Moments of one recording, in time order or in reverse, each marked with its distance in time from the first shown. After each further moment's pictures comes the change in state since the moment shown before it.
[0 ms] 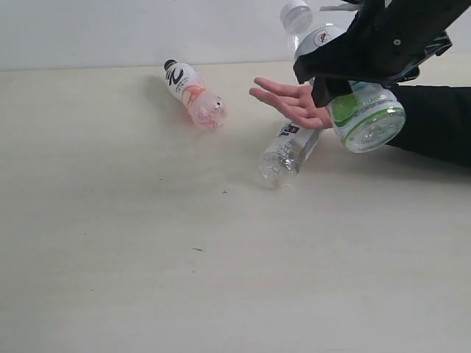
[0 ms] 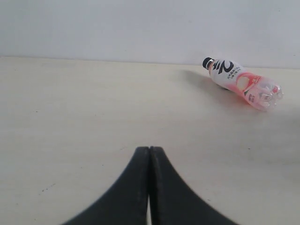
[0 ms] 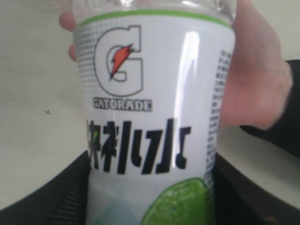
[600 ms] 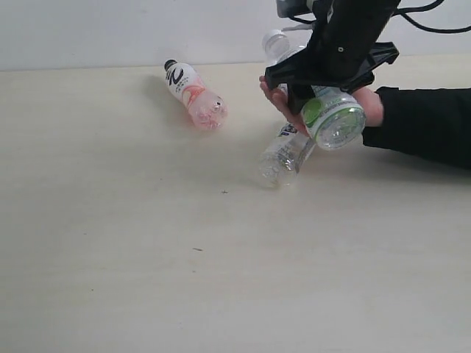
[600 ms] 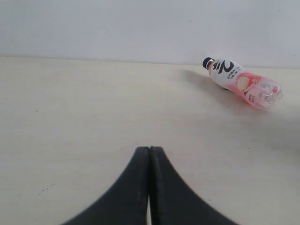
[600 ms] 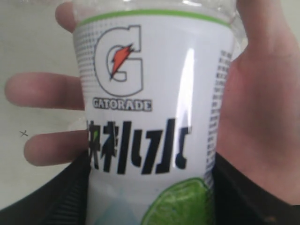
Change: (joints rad) left arm 0.000 0.000 0.000 0.000 0.000 0.000; right arm -0.005 0.293 -0.247 -0.006 0.097 0.000
